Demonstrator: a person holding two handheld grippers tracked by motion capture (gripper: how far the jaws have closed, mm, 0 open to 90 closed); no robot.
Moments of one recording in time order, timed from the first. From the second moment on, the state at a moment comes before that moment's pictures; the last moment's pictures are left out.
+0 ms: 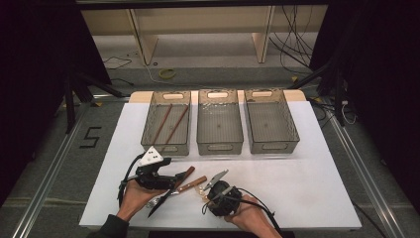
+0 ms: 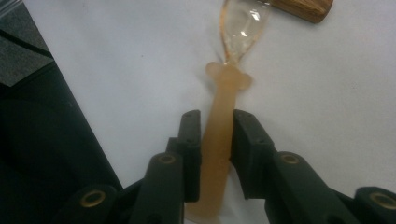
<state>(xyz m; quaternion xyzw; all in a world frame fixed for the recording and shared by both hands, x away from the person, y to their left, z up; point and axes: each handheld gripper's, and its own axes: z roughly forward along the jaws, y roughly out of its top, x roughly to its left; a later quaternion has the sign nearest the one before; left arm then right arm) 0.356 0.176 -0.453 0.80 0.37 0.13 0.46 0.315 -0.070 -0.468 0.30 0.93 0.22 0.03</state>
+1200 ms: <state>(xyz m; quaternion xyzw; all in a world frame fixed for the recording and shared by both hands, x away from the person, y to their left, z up) 0.359 0.180 -0.457 0.80 0.38 0.12 0.46 0.371 -0.138 -0.398 0.35 0.87 0.34 0.09</state>
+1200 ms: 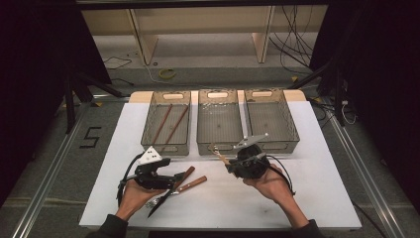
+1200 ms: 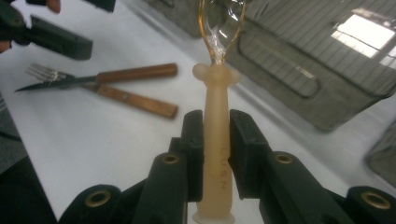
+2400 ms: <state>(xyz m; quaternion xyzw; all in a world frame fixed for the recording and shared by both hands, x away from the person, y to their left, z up) 0.360 0.183 -0.456 0.79 0.38 0.12 0.47 0.492 -0.114 -0.381 0.43 0.82 0.35 0.13</state>
